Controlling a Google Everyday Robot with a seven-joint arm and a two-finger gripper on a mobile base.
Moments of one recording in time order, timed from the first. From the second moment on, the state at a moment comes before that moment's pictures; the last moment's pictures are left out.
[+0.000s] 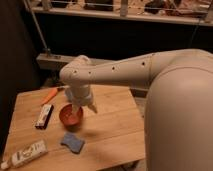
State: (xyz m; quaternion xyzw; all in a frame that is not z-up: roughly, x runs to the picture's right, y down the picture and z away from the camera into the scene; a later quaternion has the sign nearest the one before) arm -0.106 0.103 0.703 -0.26 0.23 0.64 0.68
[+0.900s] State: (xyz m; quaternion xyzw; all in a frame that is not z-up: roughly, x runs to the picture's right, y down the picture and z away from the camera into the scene) arm -0.139 0.112 0.691 -0.29 0.14 0.53 0.79
